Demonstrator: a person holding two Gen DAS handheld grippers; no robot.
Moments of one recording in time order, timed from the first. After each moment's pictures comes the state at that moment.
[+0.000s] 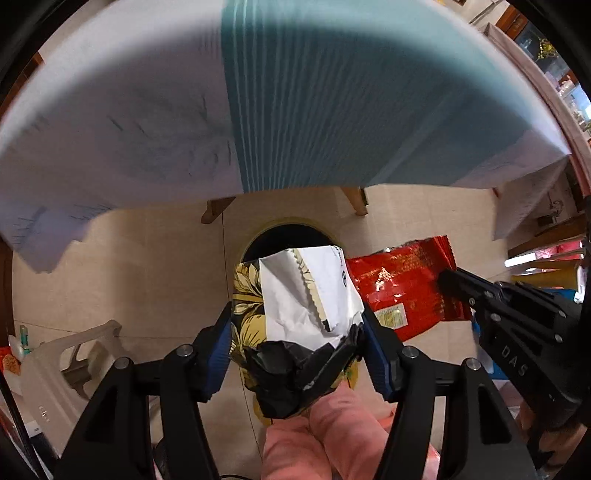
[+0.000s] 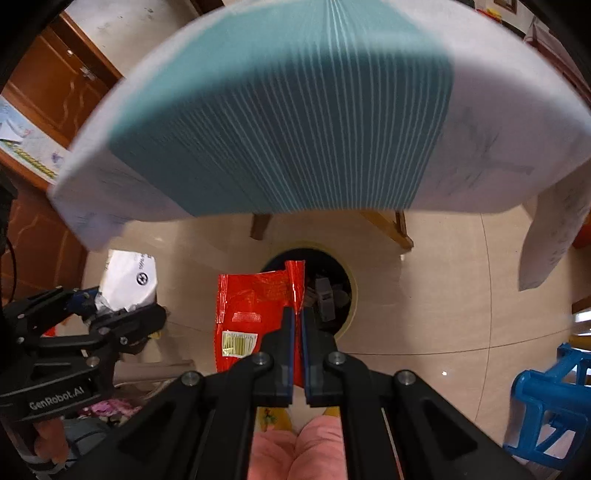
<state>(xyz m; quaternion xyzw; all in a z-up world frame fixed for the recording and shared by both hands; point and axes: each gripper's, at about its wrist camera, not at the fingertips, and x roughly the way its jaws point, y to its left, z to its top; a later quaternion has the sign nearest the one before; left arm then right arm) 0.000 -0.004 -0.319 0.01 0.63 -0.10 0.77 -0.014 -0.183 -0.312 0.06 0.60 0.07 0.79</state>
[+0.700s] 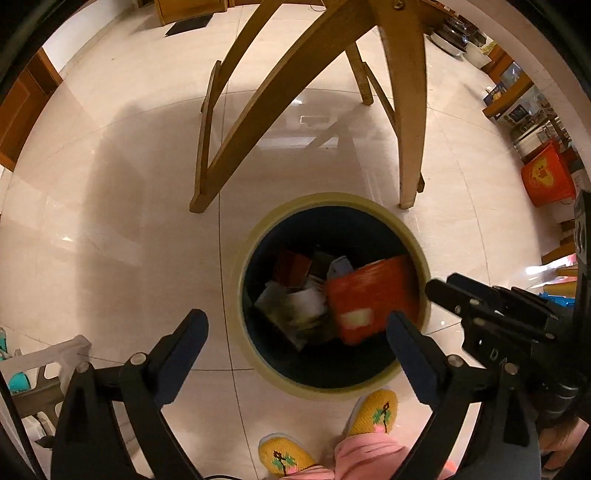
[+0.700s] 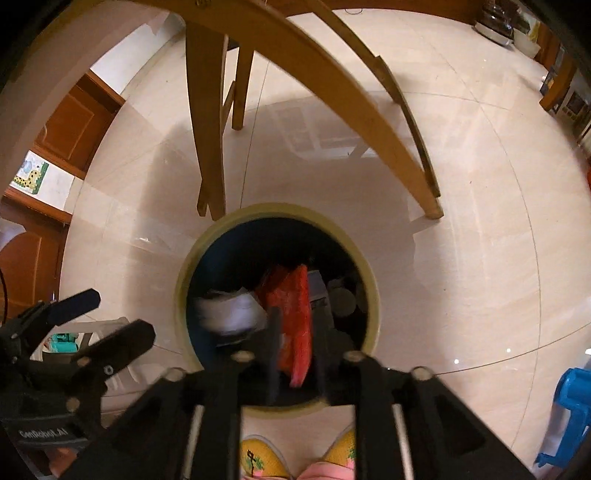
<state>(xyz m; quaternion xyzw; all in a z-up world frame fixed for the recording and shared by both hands) 0.038 0.015 -0.513 0.00 0.63 -0.09 0.77 0.030 -0.167 -0.532 0.09 0.62 0.06 0.78</state>
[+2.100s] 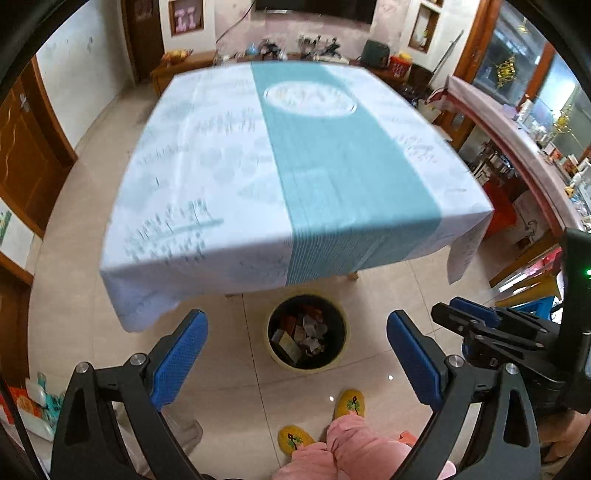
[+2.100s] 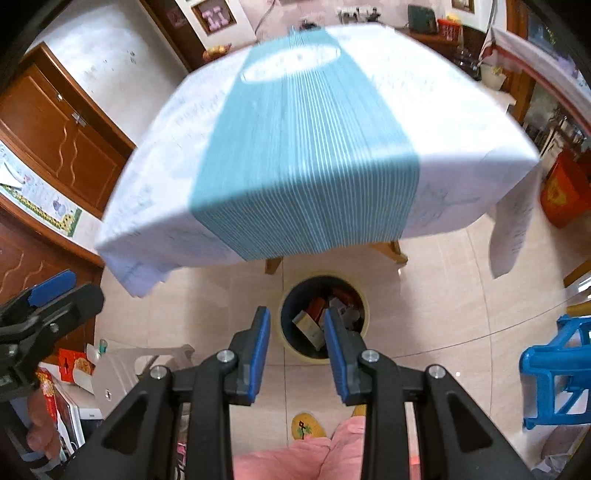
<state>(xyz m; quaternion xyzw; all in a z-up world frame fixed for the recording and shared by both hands) -0.040 0.053 -0.106 0.03 0.51 -0.13 0.85 -0.055 -0.158 -0.159 0.12 0.53 0.04 0.84</state>
